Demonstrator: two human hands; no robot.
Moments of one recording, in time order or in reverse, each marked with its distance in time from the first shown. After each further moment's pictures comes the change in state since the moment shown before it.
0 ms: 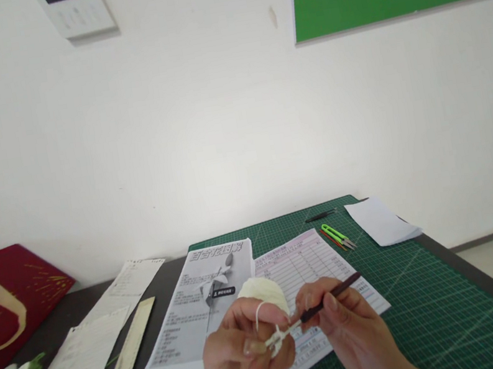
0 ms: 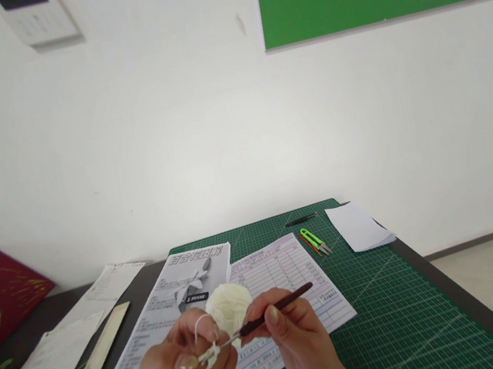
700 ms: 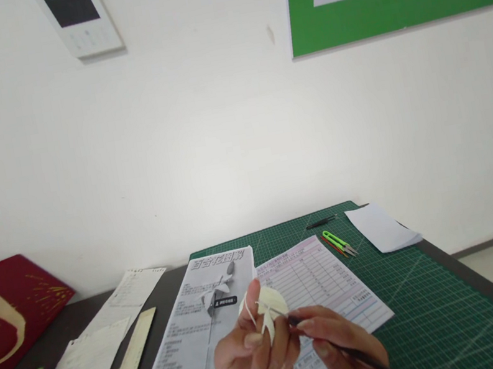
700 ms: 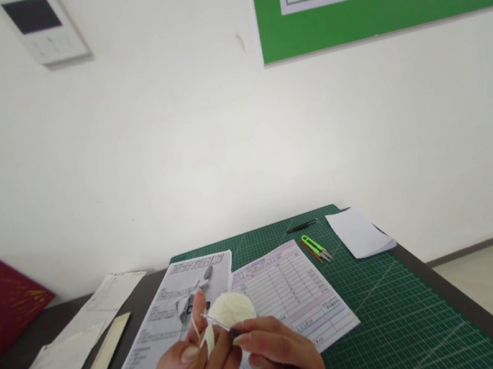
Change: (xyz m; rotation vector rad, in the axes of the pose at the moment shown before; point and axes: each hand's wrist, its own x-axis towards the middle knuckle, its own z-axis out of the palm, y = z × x) left_hand -0.002 -0.011 0.004 -0.302 0.195 0.139; right_hand -0.012 0.021 0.011 -0.436 0.169 -0.471
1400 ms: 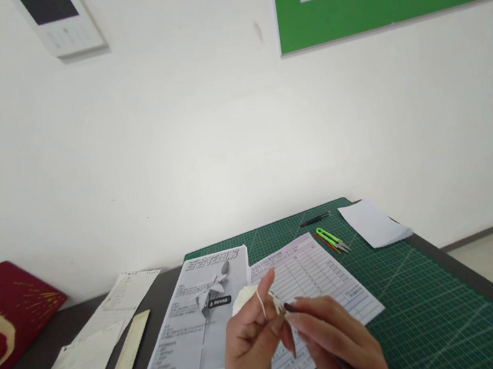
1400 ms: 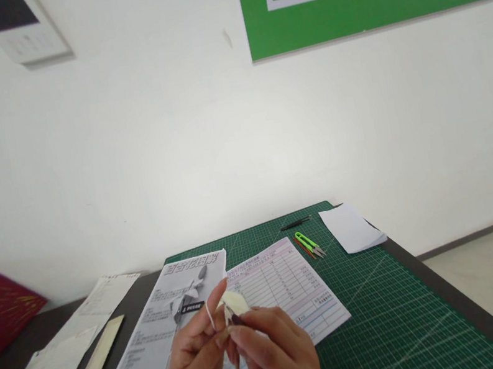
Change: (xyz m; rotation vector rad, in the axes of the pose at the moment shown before) left_hand 0.002 -0.012 -0.005 0.735 0.260 0.176; right_hand 0.003 -0.001 -0.012 -0.302 -0.058 -0.299
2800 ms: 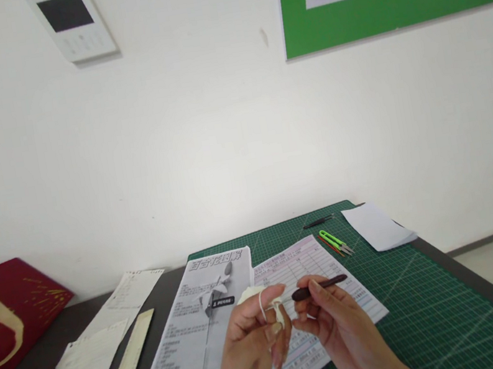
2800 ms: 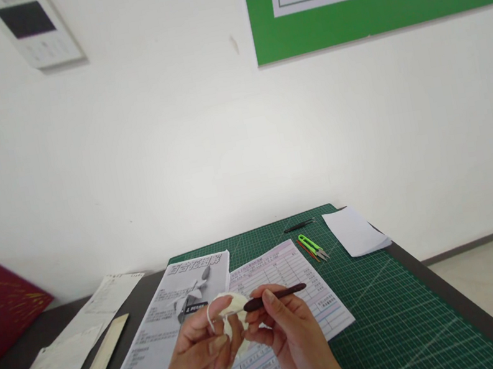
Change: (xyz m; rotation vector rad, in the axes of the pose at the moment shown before) left_hand 0.007 0.001 -0.014 -0.159 -0.213 -0.058; right_hand 0.022 0.012 -0.001 0.949 0.087 0.945
